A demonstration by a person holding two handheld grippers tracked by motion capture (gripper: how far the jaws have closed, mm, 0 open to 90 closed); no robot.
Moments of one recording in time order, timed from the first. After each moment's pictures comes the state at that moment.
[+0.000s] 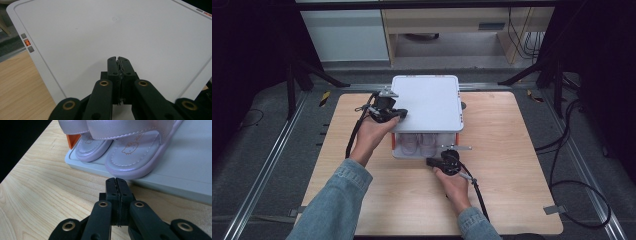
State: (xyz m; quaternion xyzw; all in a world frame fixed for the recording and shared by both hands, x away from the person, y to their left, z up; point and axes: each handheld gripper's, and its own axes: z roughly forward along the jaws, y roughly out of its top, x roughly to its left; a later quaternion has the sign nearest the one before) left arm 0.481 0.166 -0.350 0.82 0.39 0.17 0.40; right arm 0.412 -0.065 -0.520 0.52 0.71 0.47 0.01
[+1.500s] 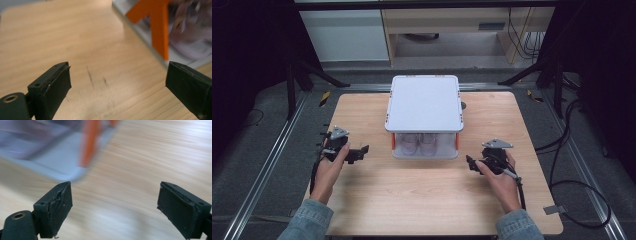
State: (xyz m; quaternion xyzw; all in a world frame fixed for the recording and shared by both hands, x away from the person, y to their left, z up) left arm 0.419 0.307 -0.466 0.76 0.49 0.22 0.36; right arm 0.410 -0.194 -0.491 0.49 0.76 0.37 0.23
